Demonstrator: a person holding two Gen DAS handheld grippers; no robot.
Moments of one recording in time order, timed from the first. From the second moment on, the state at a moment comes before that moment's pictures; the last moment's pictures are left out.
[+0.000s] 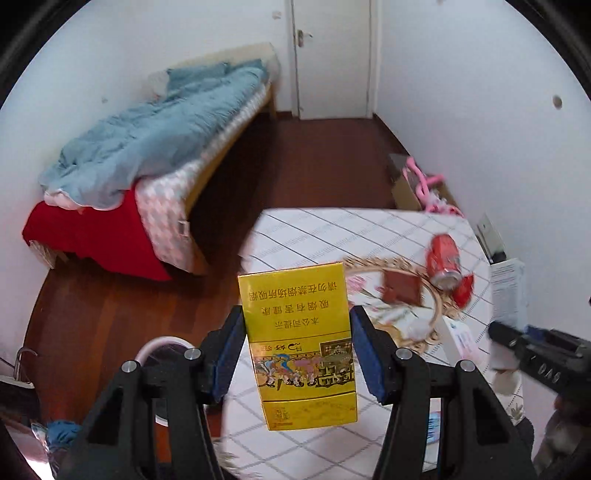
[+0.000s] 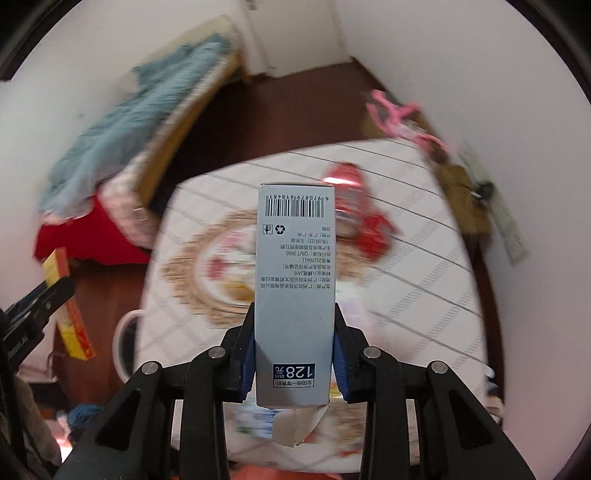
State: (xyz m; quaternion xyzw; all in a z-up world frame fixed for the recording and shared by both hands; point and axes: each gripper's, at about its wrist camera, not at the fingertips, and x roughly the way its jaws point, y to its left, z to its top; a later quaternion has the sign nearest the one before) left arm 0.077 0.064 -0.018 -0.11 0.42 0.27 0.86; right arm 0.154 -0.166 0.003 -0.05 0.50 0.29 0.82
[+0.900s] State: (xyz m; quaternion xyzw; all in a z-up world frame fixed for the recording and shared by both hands) left arm -0.150 0.369 -0.217 -0.35 0.53 0.32 0.71; right arm -0.035 0.267 -0.274 -0.22 0.64 0.42 0.61
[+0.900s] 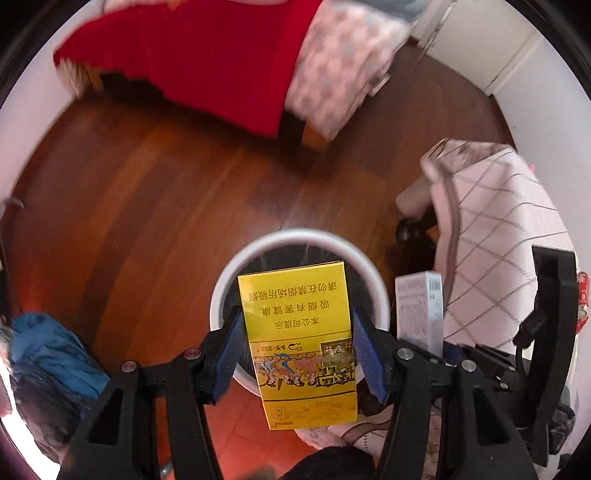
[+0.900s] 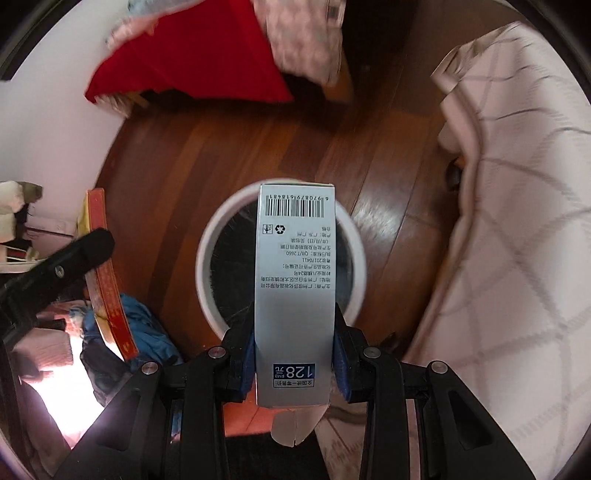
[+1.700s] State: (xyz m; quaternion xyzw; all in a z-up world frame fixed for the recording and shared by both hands) left arm -0.221 0.368 -0.231 -0.36 0.50 0.43 0.67; right arm -0.045 0.298 -0.311 -0.28 0.62 0.40 0.62
